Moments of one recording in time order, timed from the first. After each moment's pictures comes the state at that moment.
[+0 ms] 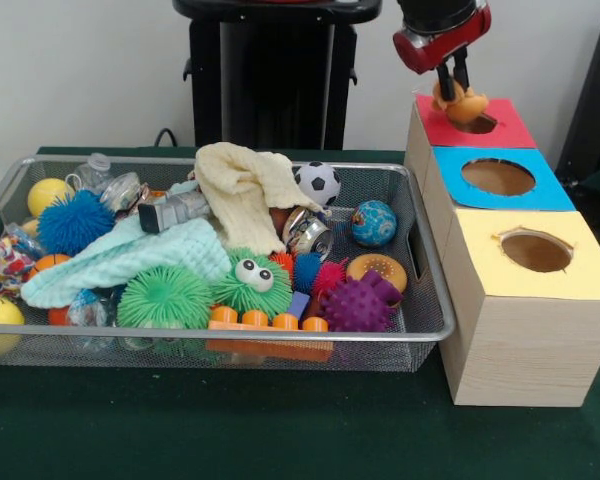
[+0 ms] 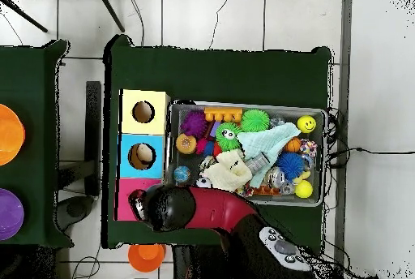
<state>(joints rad) -0.47 -0.82 0.49 2.23 0.08 0.47 1.18</state>
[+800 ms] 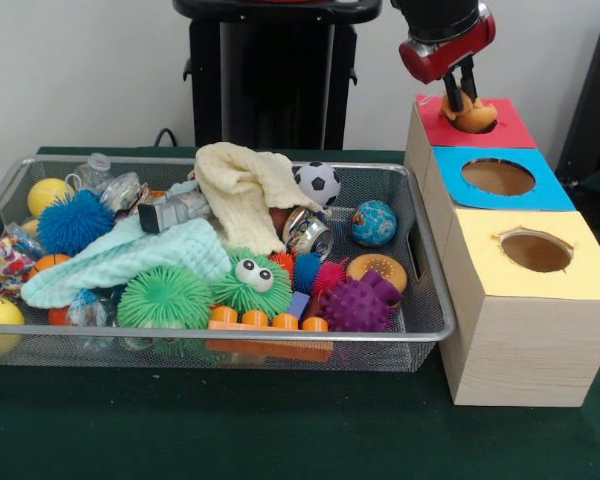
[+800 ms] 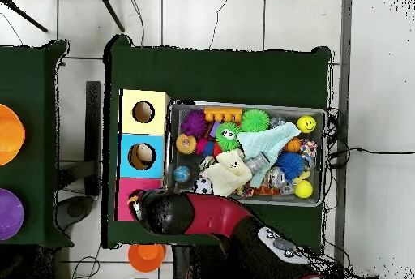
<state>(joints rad) -0.49 -0.79 0.53 2.28 0.09 0.33 1.18</state>
